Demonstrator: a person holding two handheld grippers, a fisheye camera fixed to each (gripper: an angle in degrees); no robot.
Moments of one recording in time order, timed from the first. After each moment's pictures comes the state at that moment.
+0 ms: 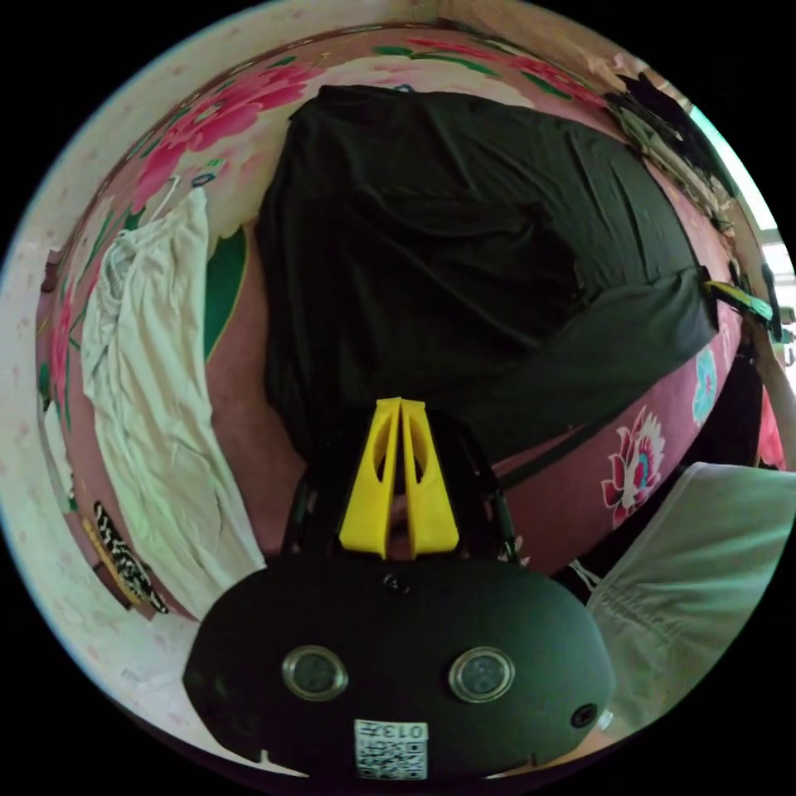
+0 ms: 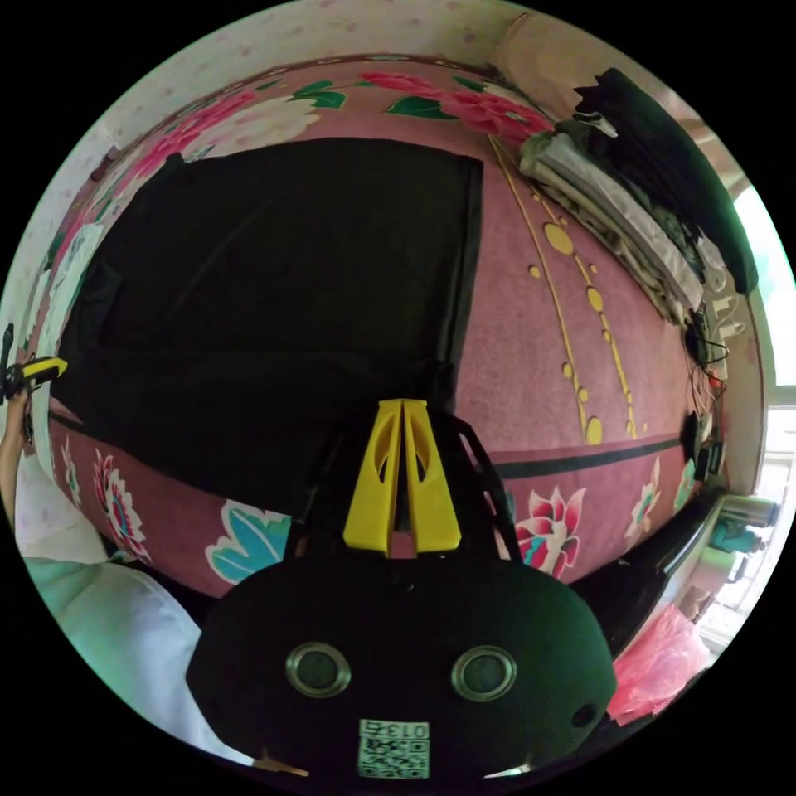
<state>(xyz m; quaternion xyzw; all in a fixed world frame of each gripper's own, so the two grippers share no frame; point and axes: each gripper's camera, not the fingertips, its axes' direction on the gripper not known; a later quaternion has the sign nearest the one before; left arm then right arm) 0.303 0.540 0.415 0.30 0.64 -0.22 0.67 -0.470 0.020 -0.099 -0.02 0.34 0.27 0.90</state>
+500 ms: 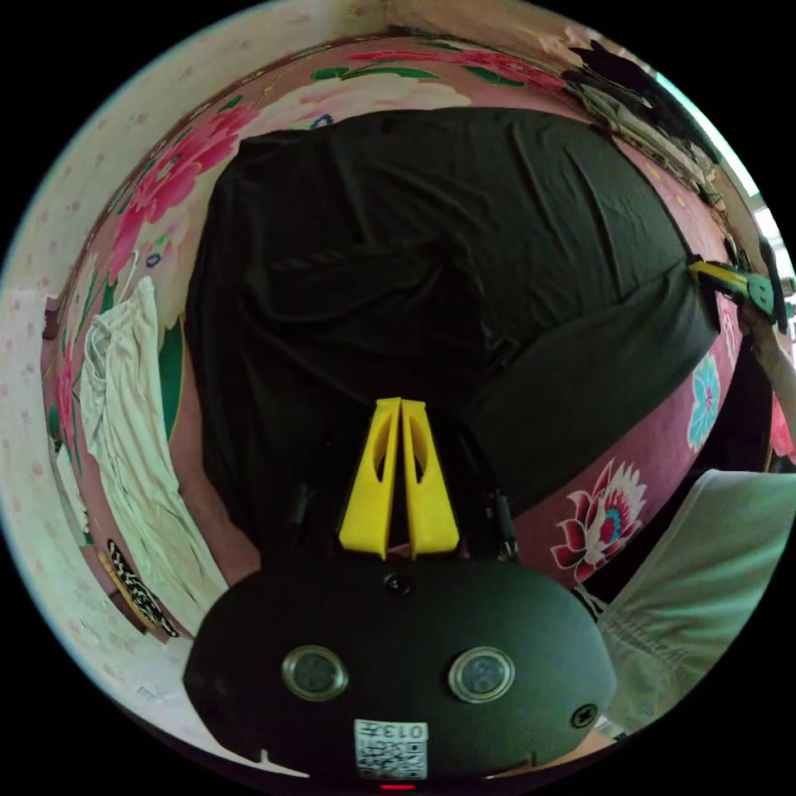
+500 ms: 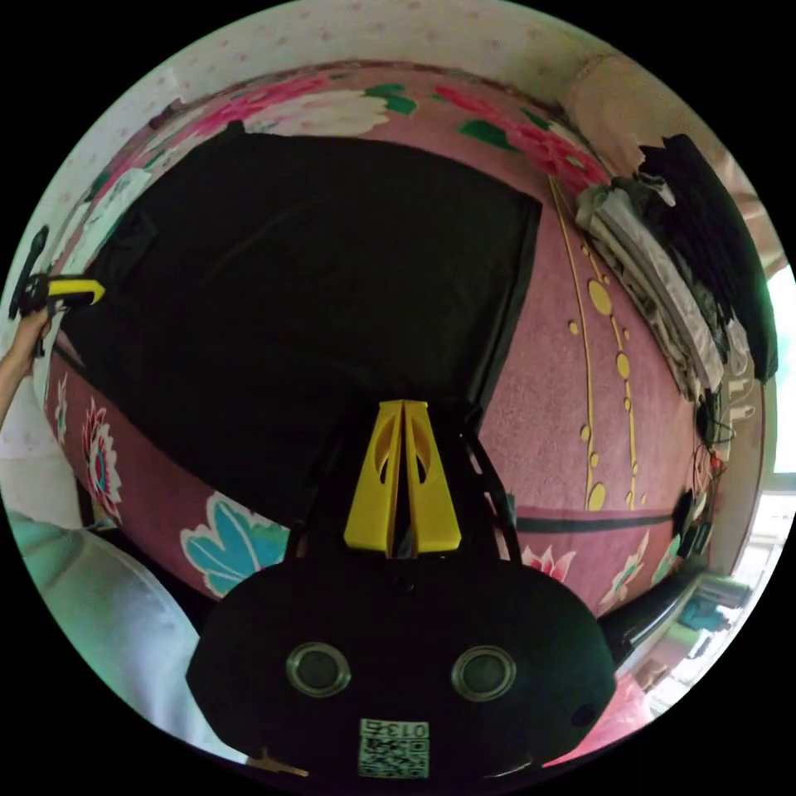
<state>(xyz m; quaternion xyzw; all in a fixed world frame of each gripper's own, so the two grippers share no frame) 0.297 0.497 0.300 0.34 0.61 -0.22 0.68 -0.474 0.001 -0.094 -0.03 0.35 0.17 0.92</state>
